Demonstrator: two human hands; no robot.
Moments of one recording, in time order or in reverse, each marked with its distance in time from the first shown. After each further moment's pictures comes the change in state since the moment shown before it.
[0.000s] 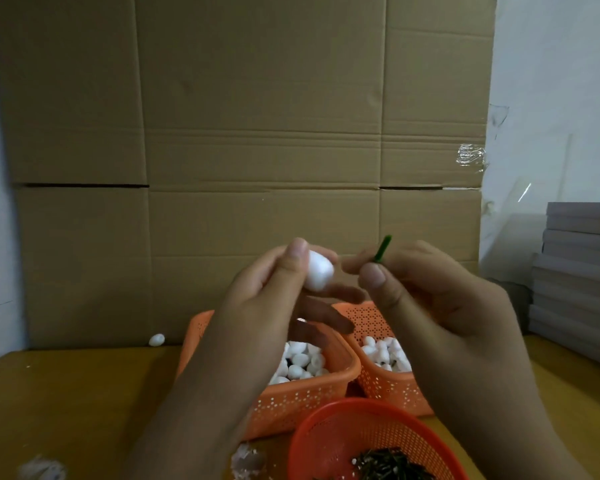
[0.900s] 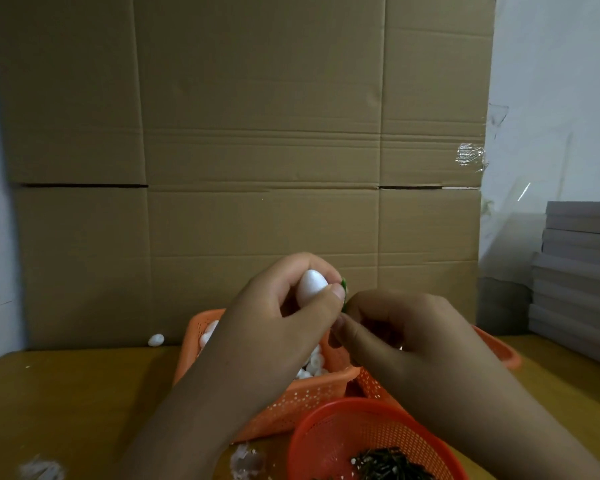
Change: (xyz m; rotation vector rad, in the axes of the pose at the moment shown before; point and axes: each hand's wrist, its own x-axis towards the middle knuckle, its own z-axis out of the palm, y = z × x) left_hand -0.001 -0.002 0.000 0.393 -0.039 0.095; right_hand -0.009 -0.011 -0.008 -0.241 -0.271 0.160
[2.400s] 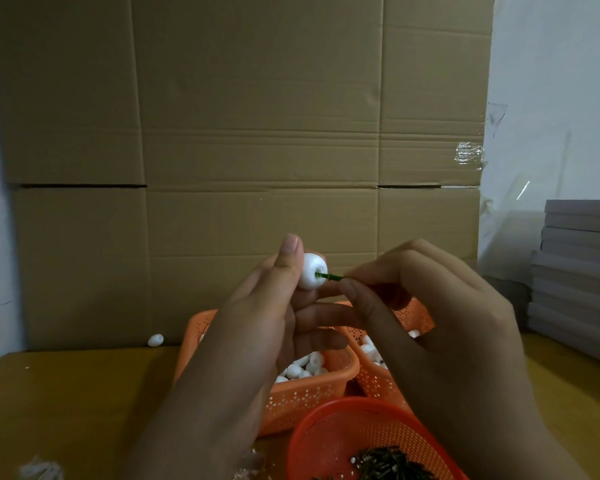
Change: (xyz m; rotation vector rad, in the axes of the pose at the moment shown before) left_hand 0.007 -0.001 0.006 -0.669 0.013 -0.262; right_hand 0.007 0.008 0.009 -0.071 0.496 -0.337
